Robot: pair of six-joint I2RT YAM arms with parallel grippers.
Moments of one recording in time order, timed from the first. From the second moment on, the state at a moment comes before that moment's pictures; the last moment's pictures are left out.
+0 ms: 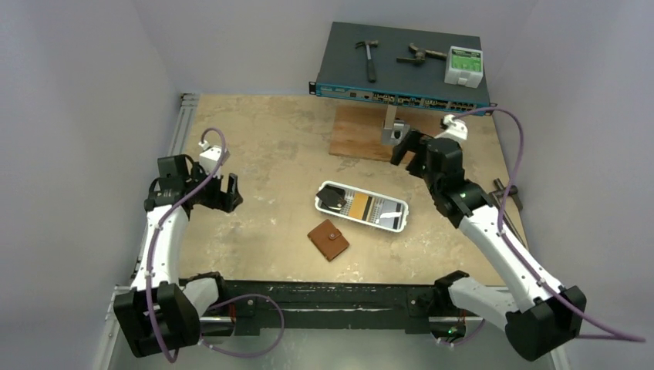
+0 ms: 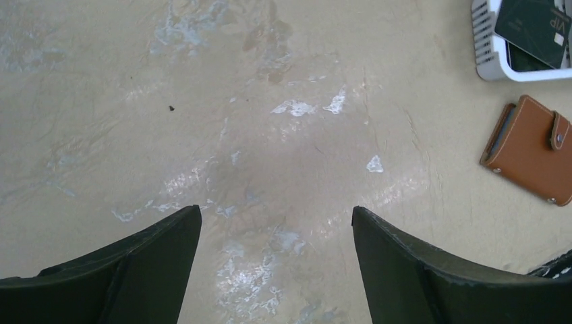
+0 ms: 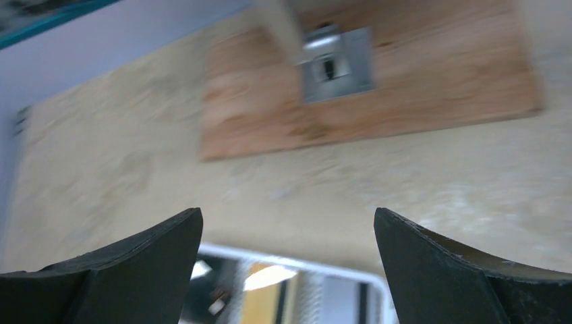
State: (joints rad) left arm 0.19 1.02 0.80 -0.65 0.52 0.40; right arm 0.47 1.07 1.00 -0.39 0.28 0.59
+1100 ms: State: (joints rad) left arm 0.27 1.24 0.31 0.69 0.61 -0.12; right arm 0.14 1.45 0.29 1.12 0.53 0.14
